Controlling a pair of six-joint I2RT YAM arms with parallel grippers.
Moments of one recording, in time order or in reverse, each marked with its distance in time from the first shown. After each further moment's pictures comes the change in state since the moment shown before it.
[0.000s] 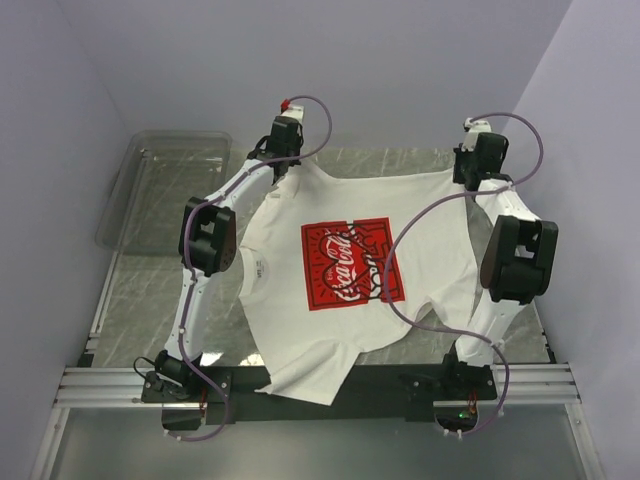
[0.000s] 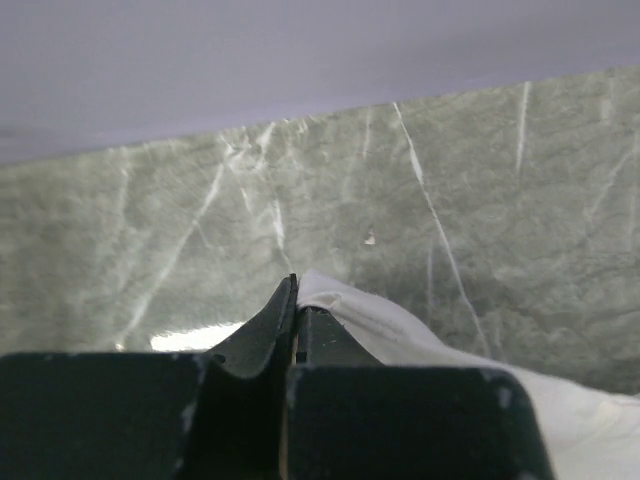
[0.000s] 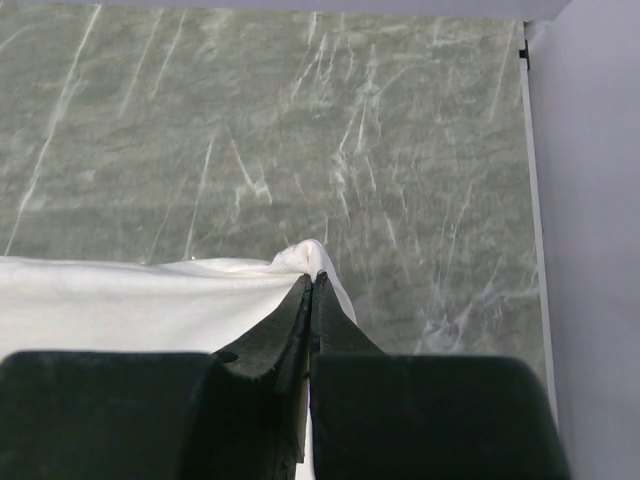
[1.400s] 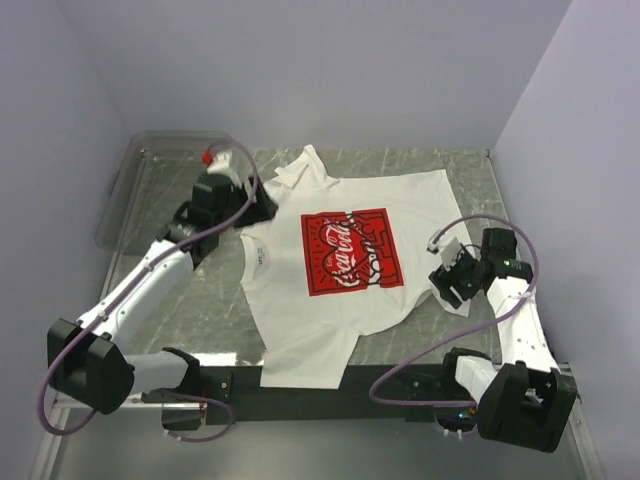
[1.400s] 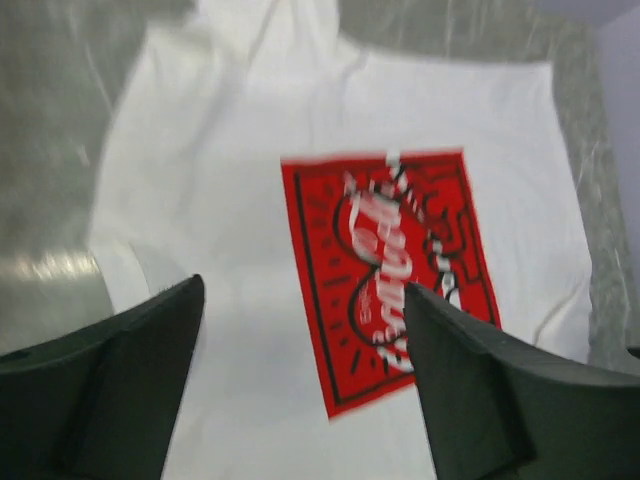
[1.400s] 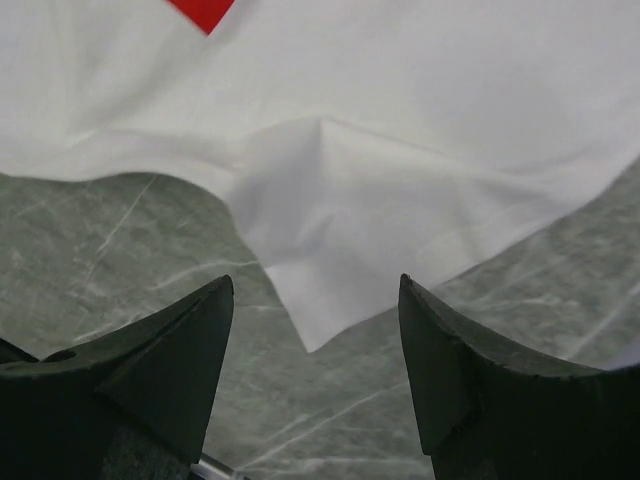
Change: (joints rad) left arm -0.006 -1.143 -1.006 -0.031 0.200 -0.384; right arm -0.070 -0.869 -0.677 -0.786 -0.309 -0.806
